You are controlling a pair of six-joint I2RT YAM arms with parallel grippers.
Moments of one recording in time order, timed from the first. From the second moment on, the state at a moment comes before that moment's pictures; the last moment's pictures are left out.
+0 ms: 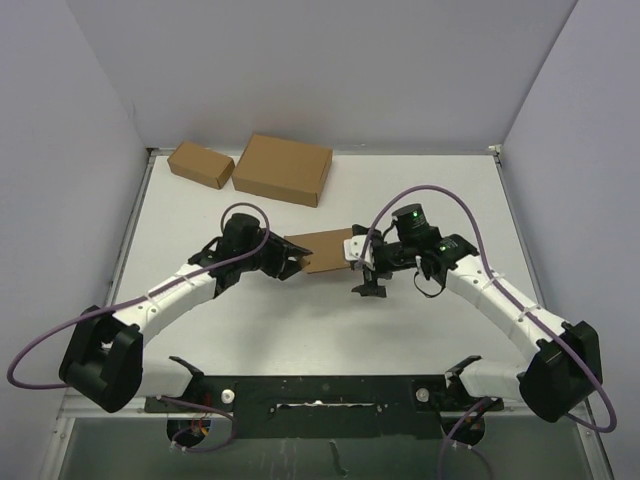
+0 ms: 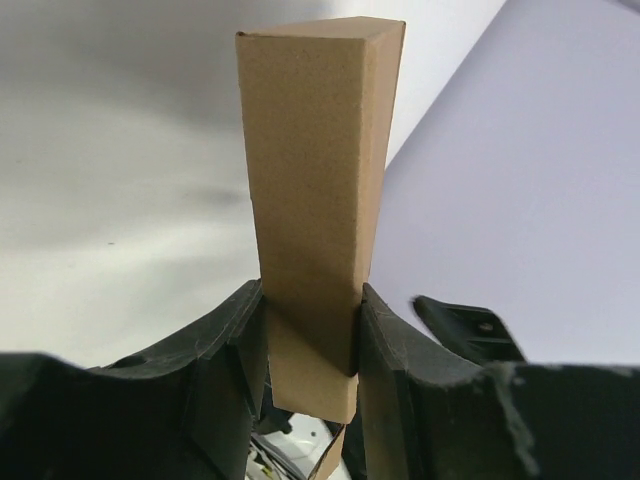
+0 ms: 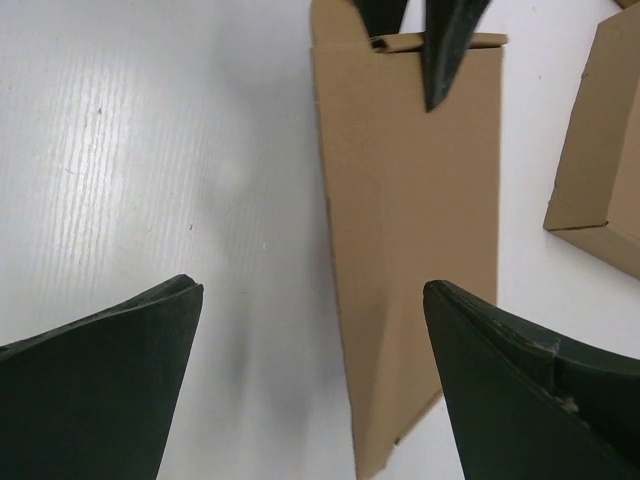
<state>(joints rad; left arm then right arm) -0.53 1.32 0.77 -0.14 0.30 -1.60 0.52 1.24 1.00 -0.59 -0.74 -1.02</state>
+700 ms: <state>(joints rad) -0.56 1.34 0.83 -0.15 0.30 -1.69 0.68 1.31 0.88 -0.25 -0.27 -1.00</state>
